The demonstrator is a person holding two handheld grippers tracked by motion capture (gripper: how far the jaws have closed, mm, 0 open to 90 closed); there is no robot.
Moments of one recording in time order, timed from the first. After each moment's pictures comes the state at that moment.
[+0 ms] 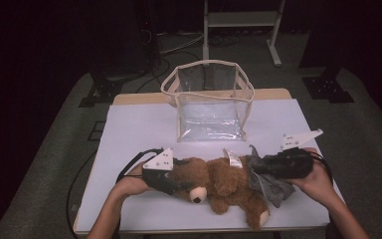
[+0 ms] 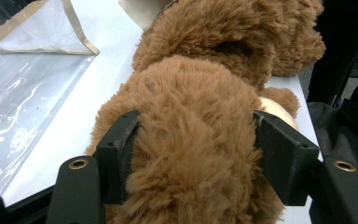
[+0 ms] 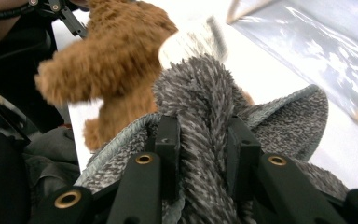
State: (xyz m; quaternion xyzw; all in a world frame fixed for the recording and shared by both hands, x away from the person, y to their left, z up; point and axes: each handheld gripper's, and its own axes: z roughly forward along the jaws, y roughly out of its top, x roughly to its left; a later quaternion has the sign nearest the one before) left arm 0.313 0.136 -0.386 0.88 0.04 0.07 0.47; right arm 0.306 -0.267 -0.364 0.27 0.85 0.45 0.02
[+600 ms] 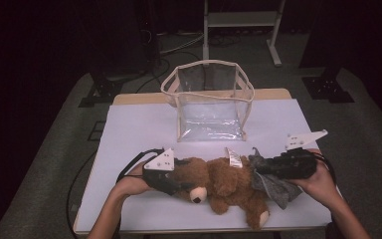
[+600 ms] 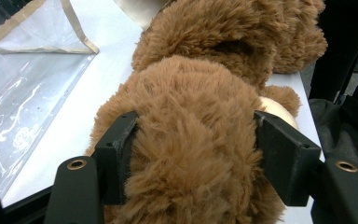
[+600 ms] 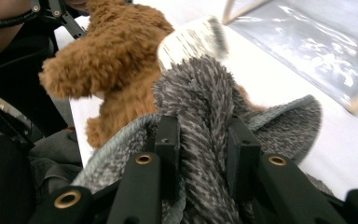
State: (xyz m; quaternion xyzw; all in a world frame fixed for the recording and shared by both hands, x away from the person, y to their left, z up) left arm 0.312 0.134 -0.385 0.88 0.04 0.08 0.46; right arm 0.309 -0.262 -0.363 0.26 0.85 0.46 0.02
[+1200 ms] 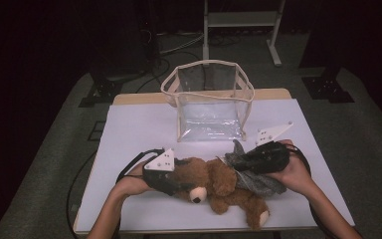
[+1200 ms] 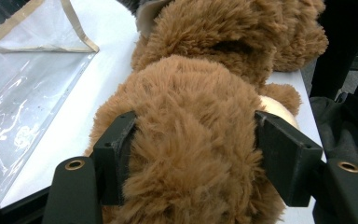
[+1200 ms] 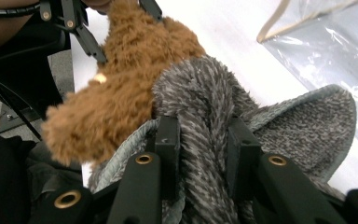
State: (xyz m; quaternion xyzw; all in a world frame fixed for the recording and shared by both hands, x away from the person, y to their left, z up) left arm 0.311 0.134 -0.385 0.89 0.04 0.08 0.46; right arm 0.324 -0.209 -0.352 0.21 0.88 0.44 0.01
